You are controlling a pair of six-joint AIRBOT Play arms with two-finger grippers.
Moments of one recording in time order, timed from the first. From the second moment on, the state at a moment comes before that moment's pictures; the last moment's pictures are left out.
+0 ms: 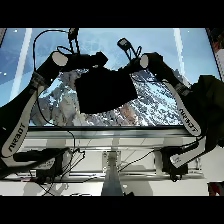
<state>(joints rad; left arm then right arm) -0.35 -1.48 1.29 0.78 -0.62 -1.29 0.35 -1.72 1.49 -1.34 0.79 1.20</state>
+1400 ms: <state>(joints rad) -0.24 -1.46 1.29 0.78 -0.71 -1.21 0.38 -1.73 1.62 -1.16 1.21 0.49</state>
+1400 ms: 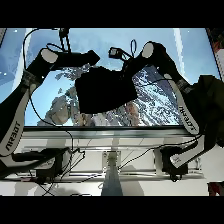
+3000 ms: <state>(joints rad) -0.23 -1.46 1.29 0.78 -0.75 -1.21 0.45 -1.78 1.58 -1.38 0.79 0.95</state>
